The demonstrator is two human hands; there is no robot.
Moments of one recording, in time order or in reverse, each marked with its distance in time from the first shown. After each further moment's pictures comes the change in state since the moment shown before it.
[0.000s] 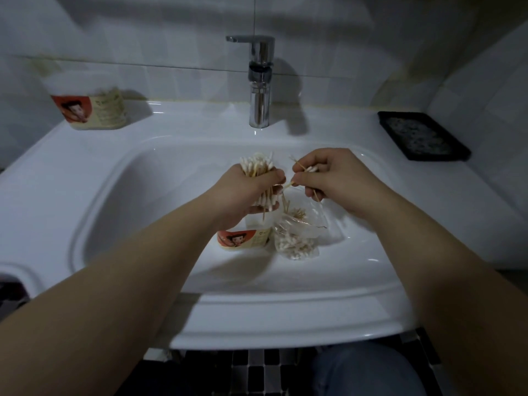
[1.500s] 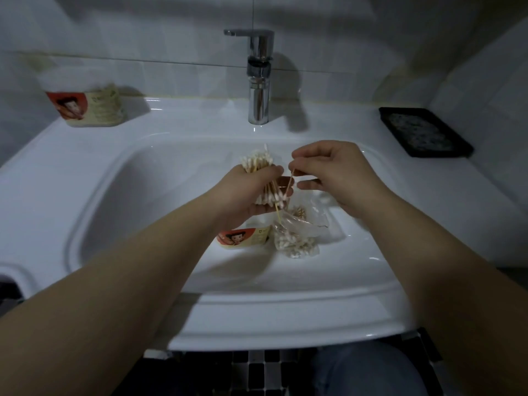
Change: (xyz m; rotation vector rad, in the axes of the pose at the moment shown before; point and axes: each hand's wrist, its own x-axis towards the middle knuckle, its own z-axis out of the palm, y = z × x) left_hand 0.003 -0.003 0.005 -0.146 -0.080 -0.043; right_hand 0.000 -0.002 0.007 0.231 0.091 0.021
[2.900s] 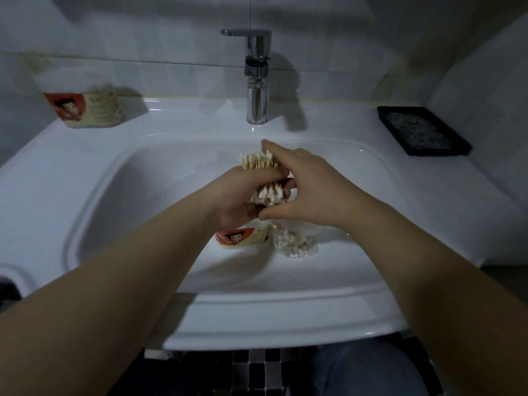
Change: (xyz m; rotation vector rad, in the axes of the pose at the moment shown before) left_hand -0.008 0.007 0.000 -0.060 -0.107 -0.117; right_hand -0.010 0.002 0.014 -0.806 -0.321 -0.388
